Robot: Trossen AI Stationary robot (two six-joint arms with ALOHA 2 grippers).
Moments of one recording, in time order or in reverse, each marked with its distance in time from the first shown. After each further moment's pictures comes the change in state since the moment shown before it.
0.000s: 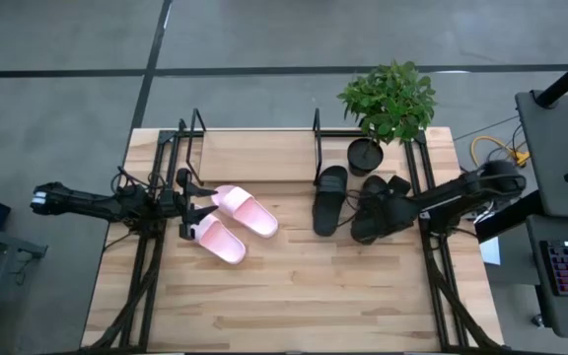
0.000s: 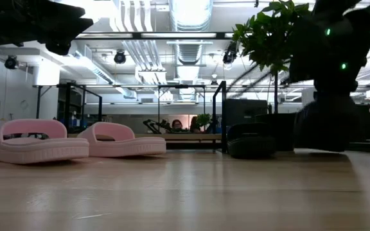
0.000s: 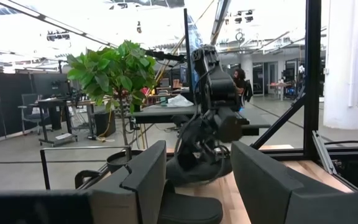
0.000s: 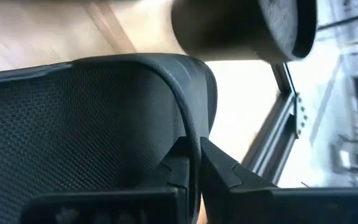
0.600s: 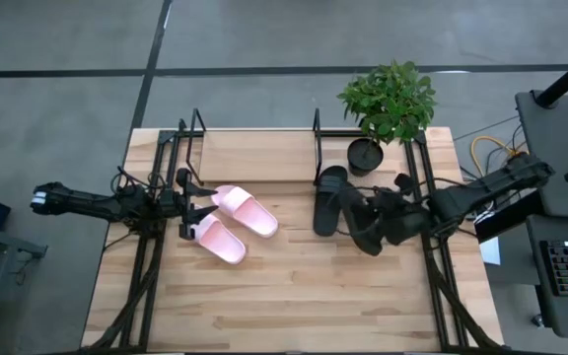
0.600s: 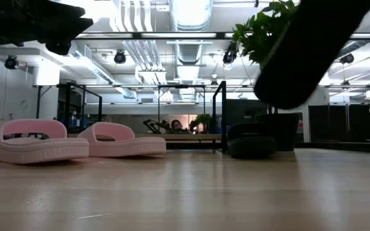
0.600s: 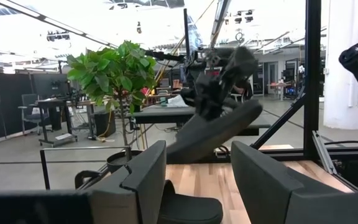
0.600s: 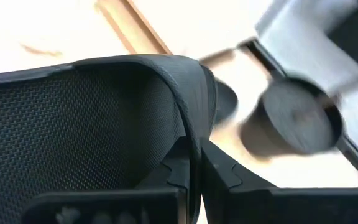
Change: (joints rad) left arm 0.000 0.002 0.000 0.003 0.000 0.001; right arm 0.219 -0.385 0.116 0.208 0.060 -0.128
